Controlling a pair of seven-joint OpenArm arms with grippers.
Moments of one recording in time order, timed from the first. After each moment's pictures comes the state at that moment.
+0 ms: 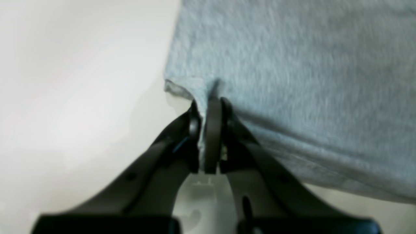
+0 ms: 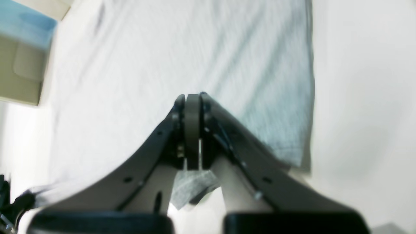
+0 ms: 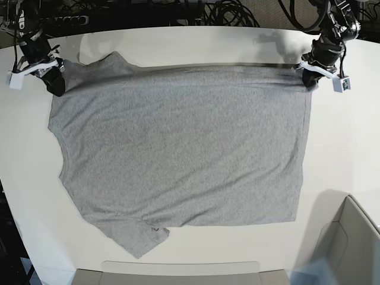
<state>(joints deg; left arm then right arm) 26.4 -7.8 -34.9 103.5 -35.7 -13.4 47.9 -39.4 29.2 23.9 107.7 69.5 8.0 -27.0</state>
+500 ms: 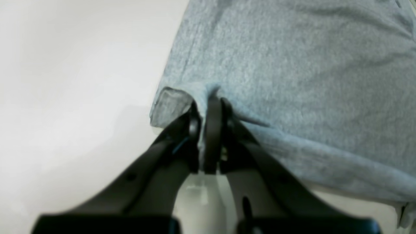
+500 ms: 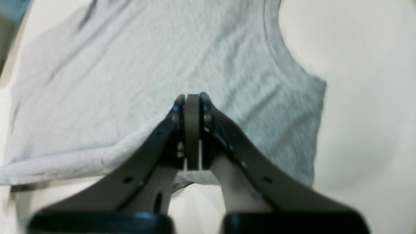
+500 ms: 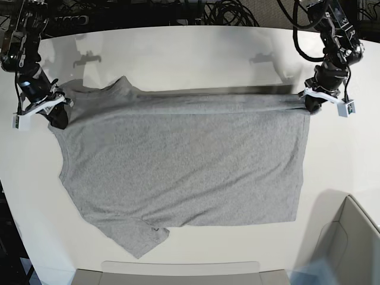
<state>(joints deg) 15.4 -8.0 -34.7 101.3 -35.8 -7.9 53.9 -18.2 22.7 25.1 107.6 51.1 8.8 -46.8</state>
